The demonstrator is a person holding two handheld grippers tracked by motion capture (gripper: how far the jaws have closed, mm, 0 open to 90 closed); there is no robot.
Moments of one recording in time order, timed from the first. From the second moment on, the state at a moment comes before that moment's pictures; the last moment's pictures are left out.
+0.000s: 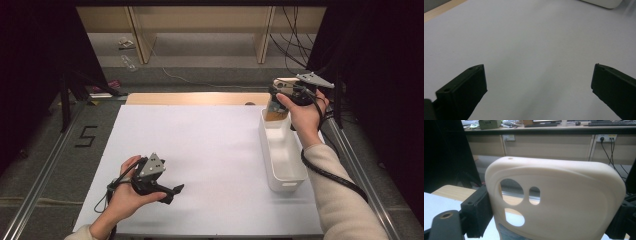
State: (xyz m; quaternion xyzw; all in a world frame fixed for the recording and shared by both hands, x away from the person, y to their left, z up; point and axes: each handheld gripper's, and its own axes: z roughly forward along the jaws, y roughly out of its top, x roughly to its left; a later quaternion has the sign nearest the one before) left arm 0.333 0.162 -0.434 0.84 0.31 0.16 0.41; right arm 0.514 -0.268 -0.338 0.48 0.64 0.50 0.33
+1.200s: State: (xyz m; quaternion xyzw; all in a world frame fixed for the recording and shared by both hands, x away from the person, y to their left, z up) left arm 0.333 0.162 -0.434 0.84 0.31 0.16 0.41; right arm 0.524 -0.269 -0.343 0.50 0.63 0.49 0.33
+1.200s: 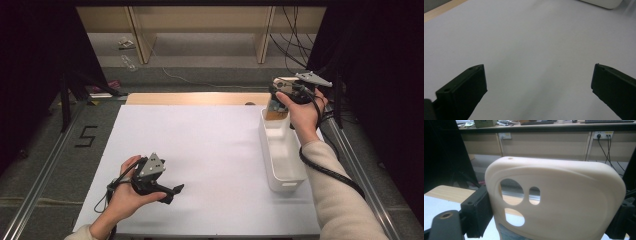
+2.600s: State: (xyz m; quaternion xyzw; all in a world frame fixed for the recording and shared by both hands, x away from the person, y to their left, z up) left arm 0.333 0.162 -0.433 0.84 0.31 0.16 0.41; right arm 0.542 -0.269 -0.347 0.51 0.63 0.48 0.34
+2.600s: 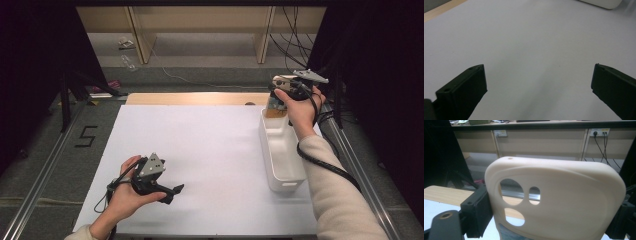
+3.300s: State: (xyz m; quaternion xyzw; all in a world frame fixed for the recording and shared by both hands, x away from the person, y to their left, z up) left arm 0.333 0.162 -0.434 0.84 0.31 0.16 0.41; right arm 0.549 -0.270 -0.352 0.52 0.63 0.47 0.34
